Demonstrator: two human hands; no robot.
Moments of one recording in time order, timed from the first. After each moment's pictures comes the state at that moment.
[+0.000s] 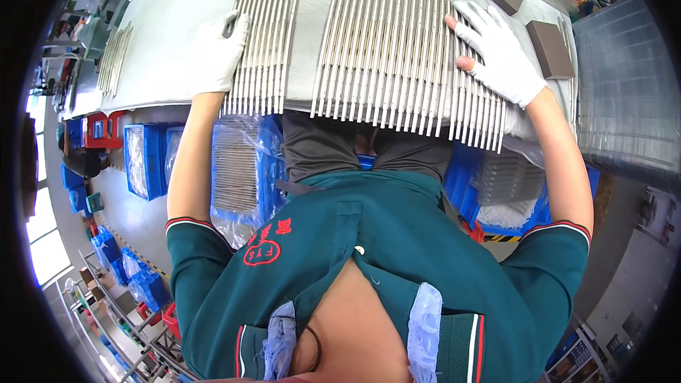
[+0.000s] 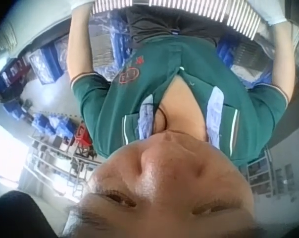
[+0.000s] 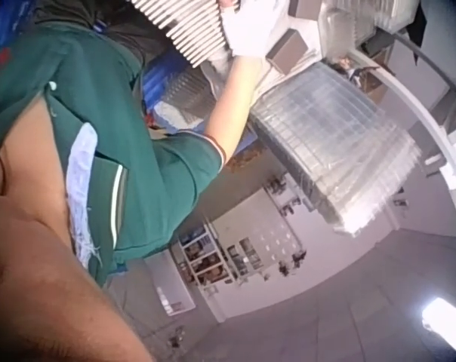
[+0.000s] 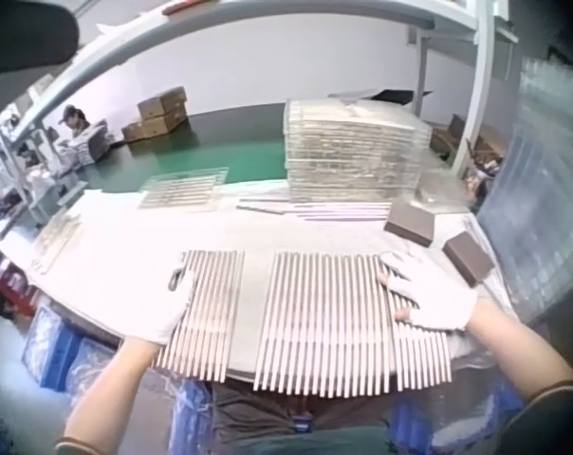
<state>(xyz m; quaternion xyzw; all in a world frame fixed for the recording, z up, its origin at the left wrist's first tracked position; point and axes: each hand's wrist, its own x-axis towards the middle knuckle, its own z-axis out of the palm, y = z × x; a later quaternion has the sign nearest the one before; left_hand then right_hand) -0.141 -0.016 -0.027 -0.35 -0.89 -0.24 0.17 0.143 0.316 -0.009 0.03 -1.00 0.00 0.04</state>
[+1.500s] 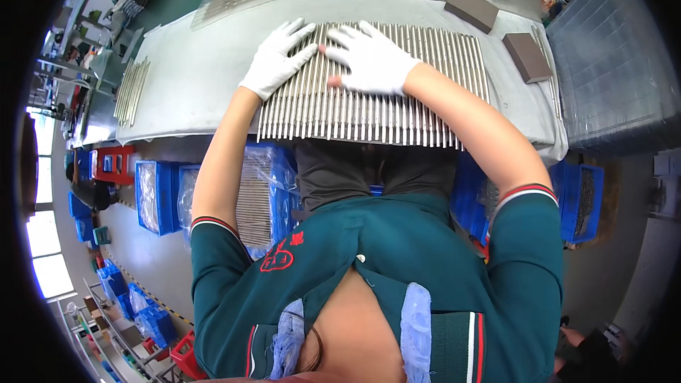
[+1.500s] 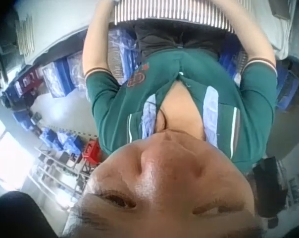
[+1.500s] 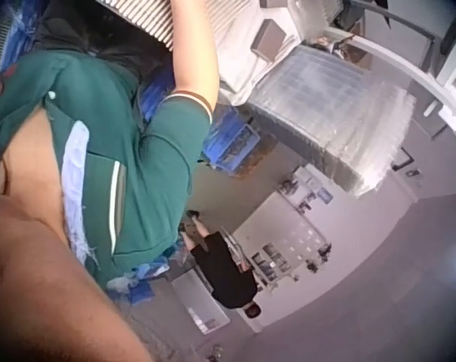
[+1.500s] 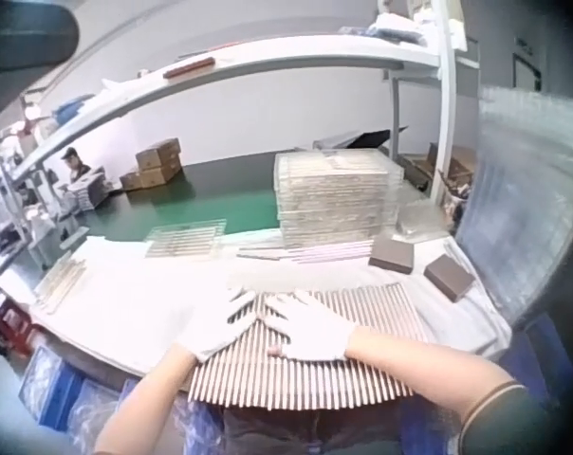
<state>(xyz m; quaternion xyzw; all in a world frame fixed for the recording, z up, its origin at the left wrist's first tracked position) -0.145 0.043 -0.039 -0.58 -0.75 -0.25 0.16 0.019 0.205 -0.024 0.09 -0.99 0.03 0.10</state>
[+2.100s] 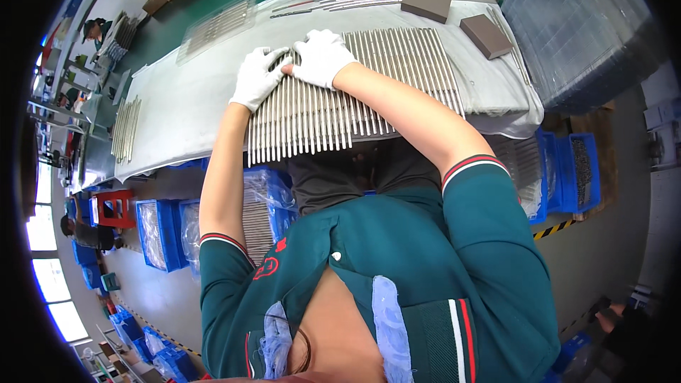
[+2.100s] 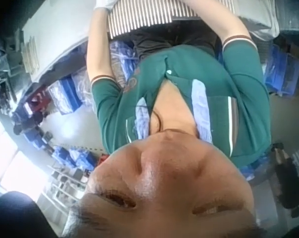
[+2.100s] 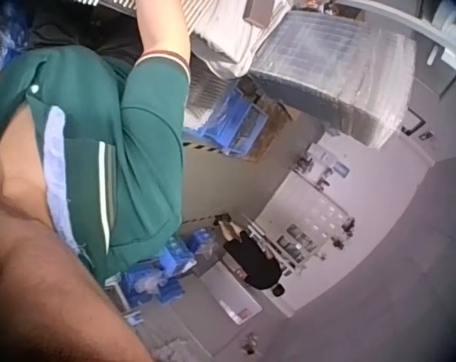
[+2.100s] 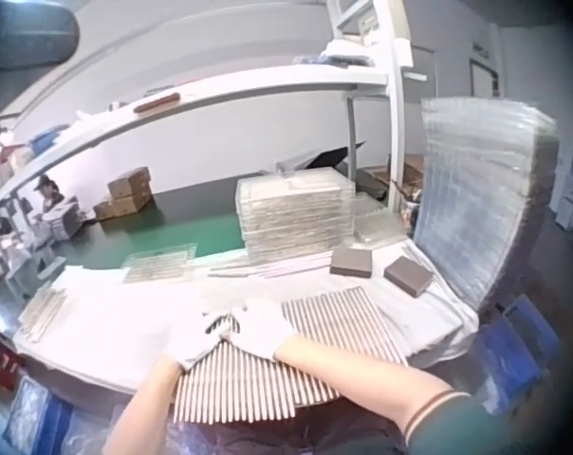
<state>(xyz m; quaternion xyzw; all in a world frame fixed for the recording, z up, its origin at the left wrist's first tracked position) -0.159 0.057 -0.035 -0.58 -0.79 -0.21 0.09 -0.017 0.183 -0.009 -0.14 -0.98 0.10 0.12</state>
